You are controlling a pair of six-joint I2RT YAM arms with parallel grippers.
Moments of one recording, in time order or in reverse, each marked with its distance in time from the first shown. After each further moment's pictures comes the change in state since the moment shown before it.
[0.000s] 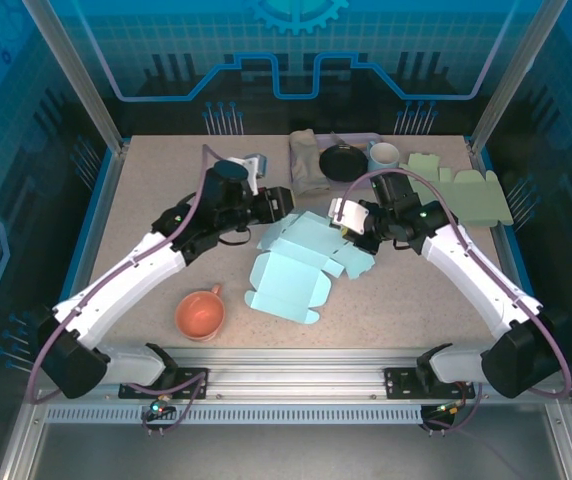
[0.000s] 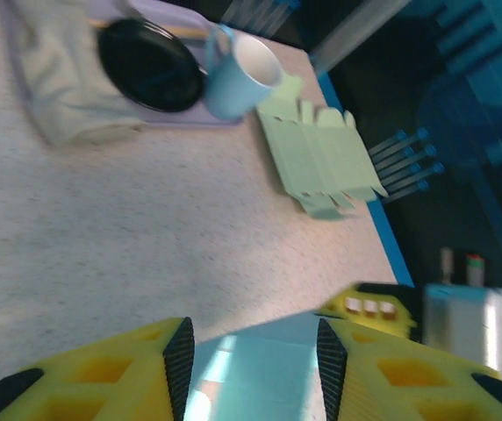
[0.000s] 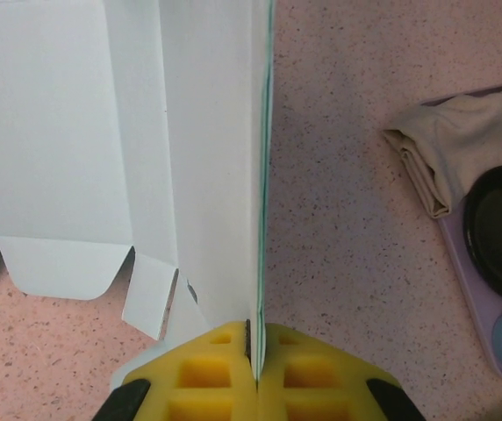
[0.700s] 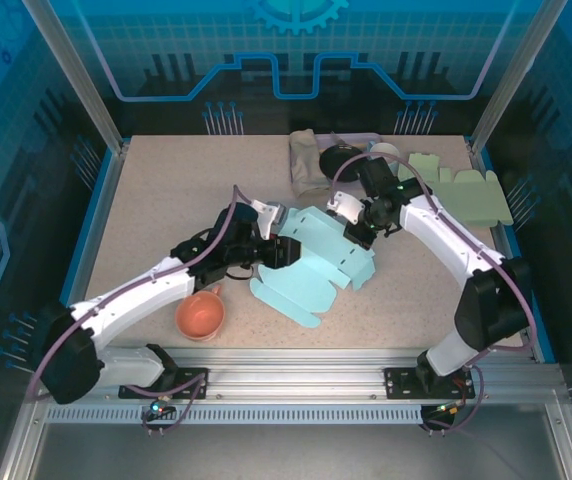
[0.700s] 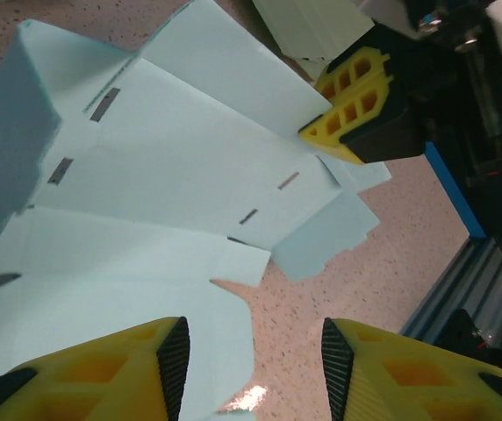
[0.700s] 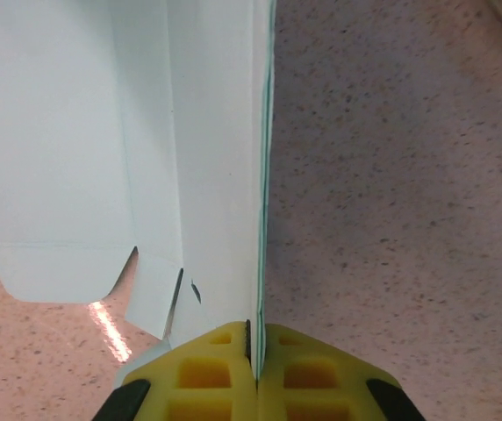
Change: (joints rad) left arm -0.063 -0.009 -0.368 0.267 0.180 0.179; right arm -0.048 0.283 0.156 -0.179 0.041 0.188
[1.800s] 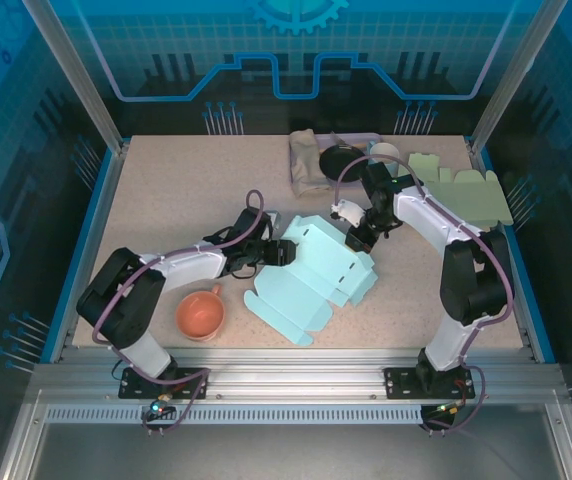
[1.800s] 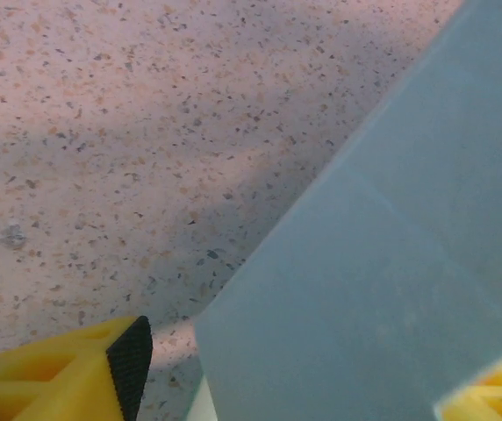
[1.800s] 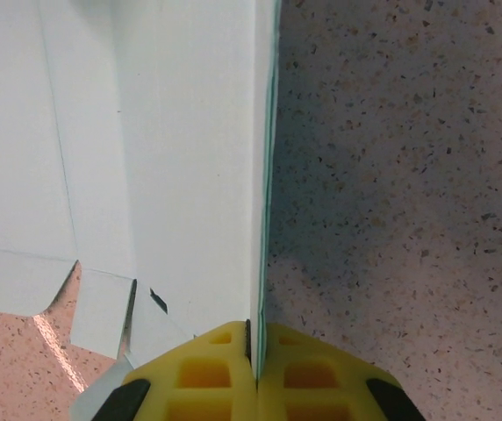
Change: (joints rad) left arm 0.104 0.345 -0.030 0.135 -0.123 0.009; right arm -0.077 0.161 0.006 -0.033 -0.118 -0.003
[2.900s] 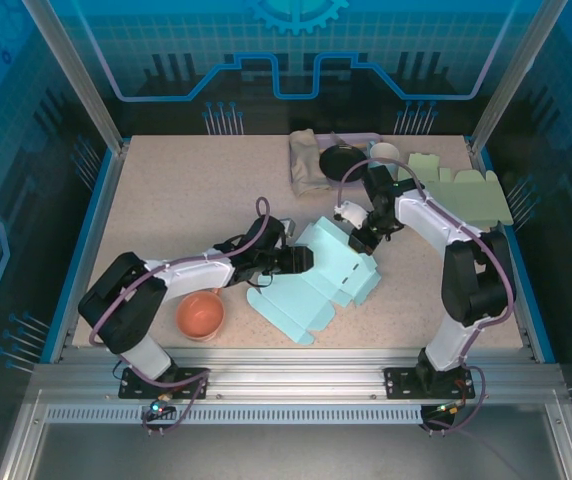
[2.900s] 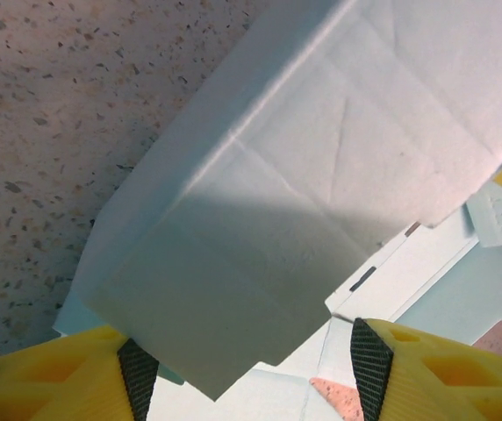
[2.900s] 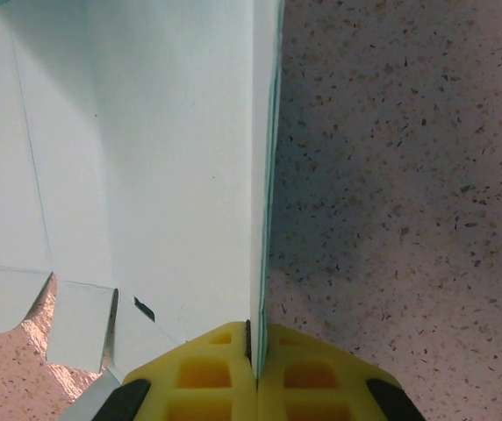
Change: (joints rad) left arm -0.118 -0.010 -0.009 0.066 0.087 -0.240; right arm -0.012 -0.012 -0.052 0.051 0.045 0.039
